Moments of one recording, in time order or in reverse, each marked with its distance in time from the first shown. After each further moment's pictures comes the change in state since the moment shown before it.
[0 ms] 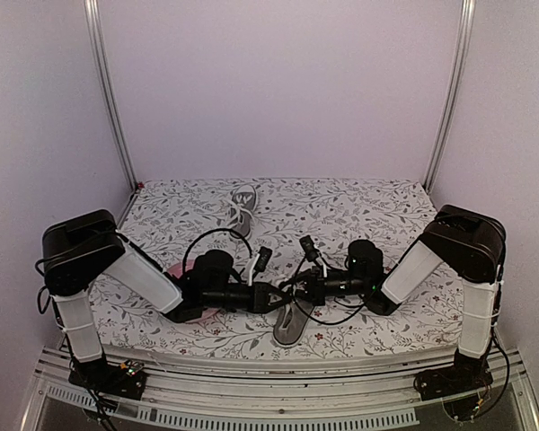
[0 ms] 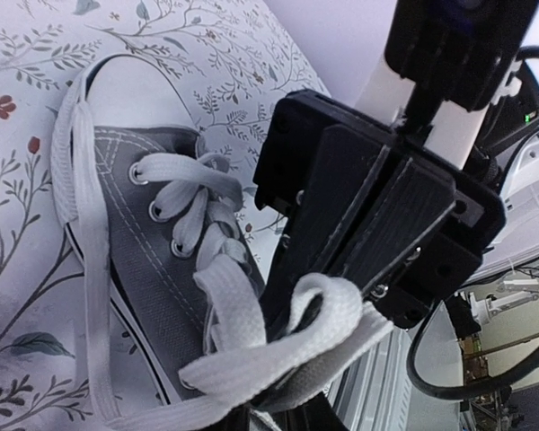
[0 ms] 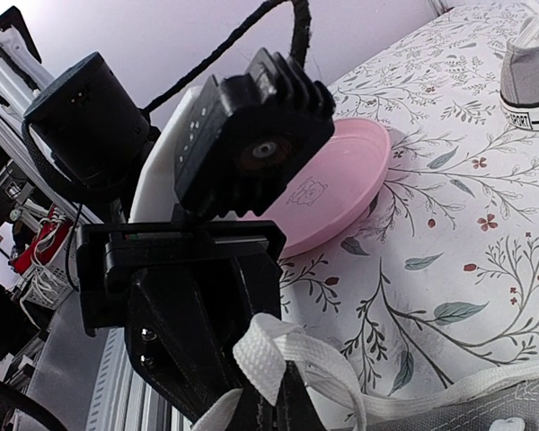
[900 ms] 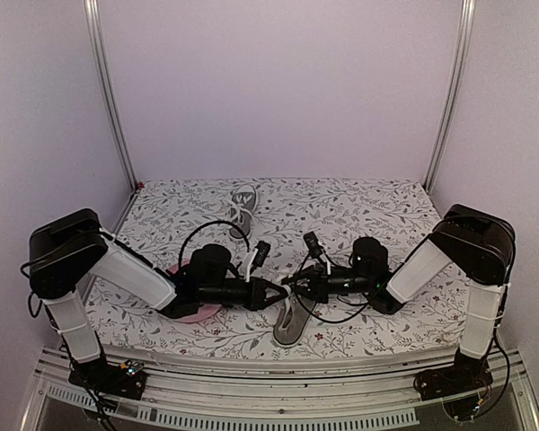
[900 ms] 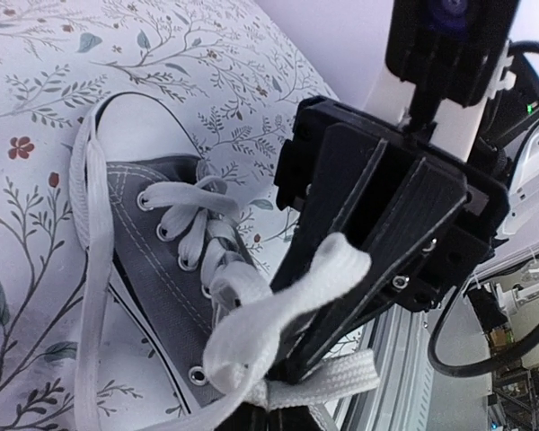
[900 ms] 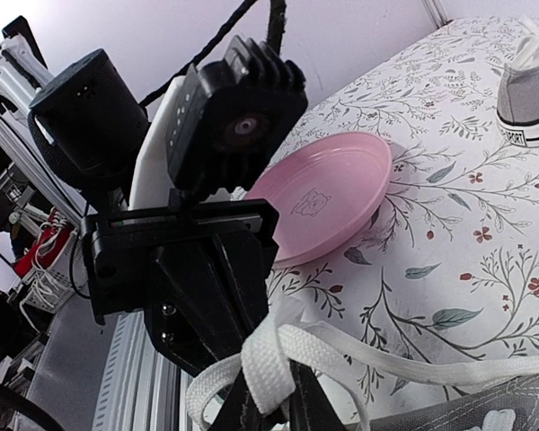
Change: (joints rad) left arm 0.003 -0.078 0.005 -0.105 -0.041 0.109; right arm -0.005 -0.059 -0.026 -0.011 0.012 0.001
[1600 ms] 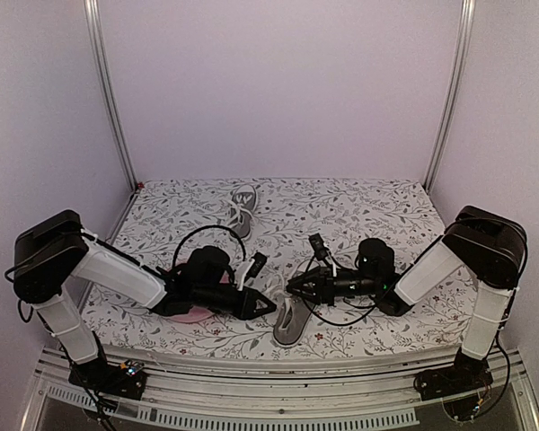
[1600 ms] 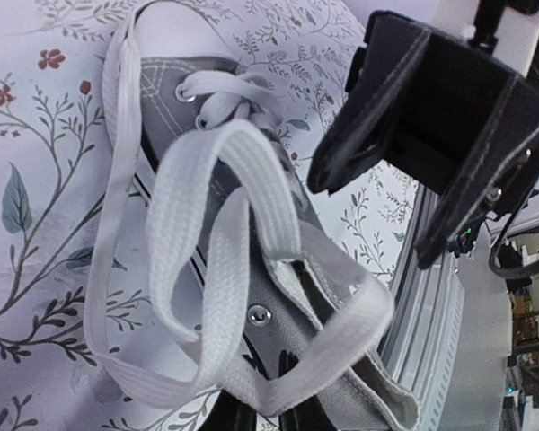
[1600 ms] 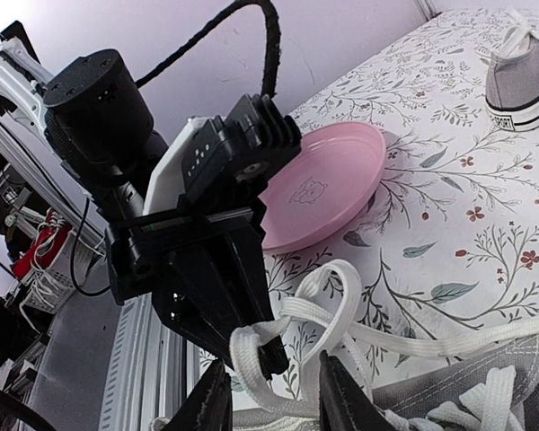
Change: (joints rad) left arm 0.004 -0.103 -0.024 -0.280 0.035 0.084; right arm -0.007 -0.080 -0.061 -0.053 0.022 -0.010
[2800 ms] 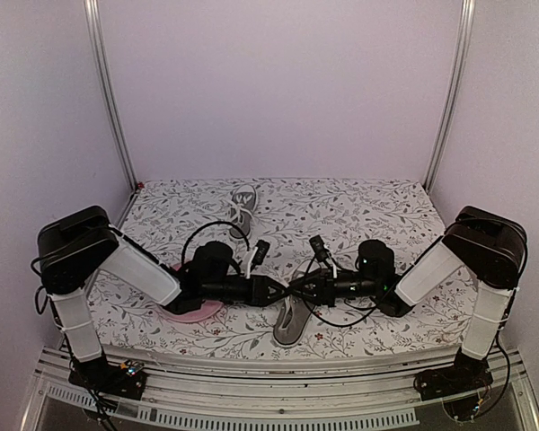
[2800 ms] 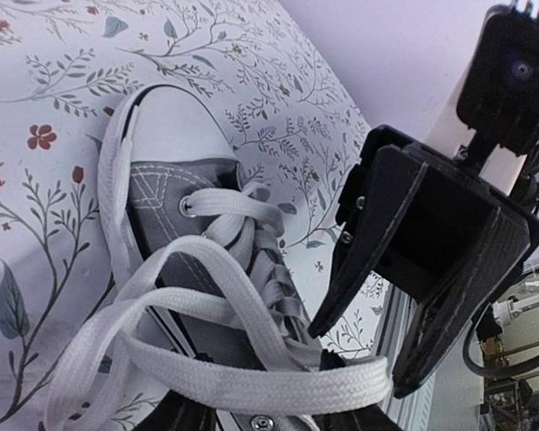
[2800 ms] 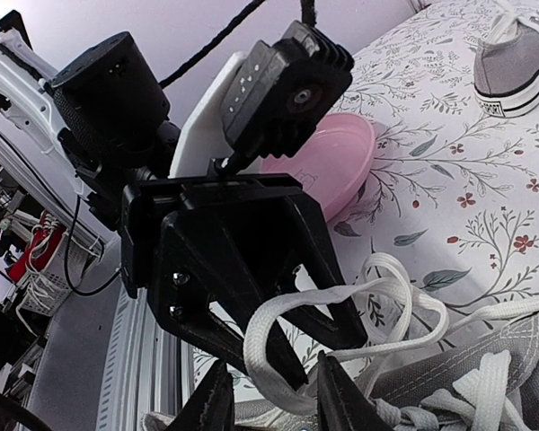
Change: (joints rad) left arm 0.039 0.155 0.056 0.268 0.009 -0.113; right arm 0.000 0.000 -0.010 -0.018 0.019 0.002
